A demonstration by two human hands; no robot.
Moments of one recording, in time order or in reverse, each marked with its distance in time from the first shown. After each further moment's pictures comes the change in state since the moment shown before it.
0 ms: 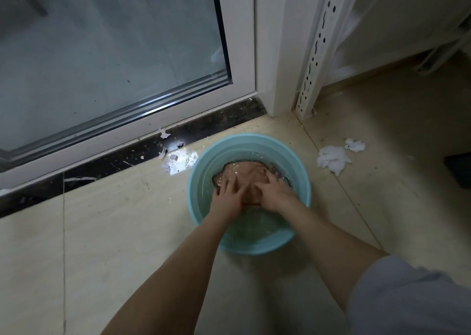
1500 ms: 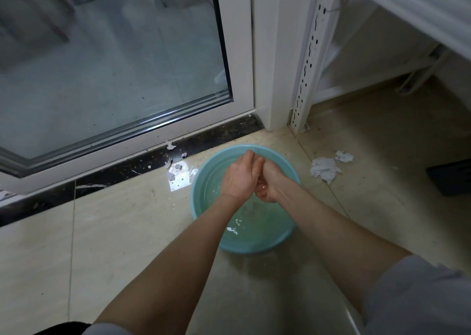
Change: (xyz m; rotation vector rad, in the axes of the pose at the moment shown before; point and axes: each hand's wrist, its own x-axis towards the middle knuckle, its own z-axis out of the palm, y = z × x) left_hand -0.038 0.056 -0.081 -0.457 0.660 0.161; right_hand -0.053 -0.036 -0.068 1.600 -0.065 0.251
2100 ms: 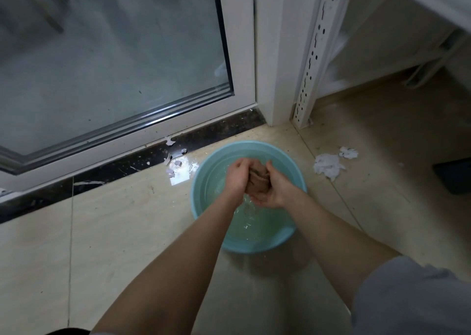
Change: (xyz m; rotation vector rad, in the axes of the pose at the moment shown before) left_hand 0.015 -0.018 0.021 -0.887 -0.085 -0.668; right_hand 0.031 0.023 -0.015 0.049 0.005 0.135
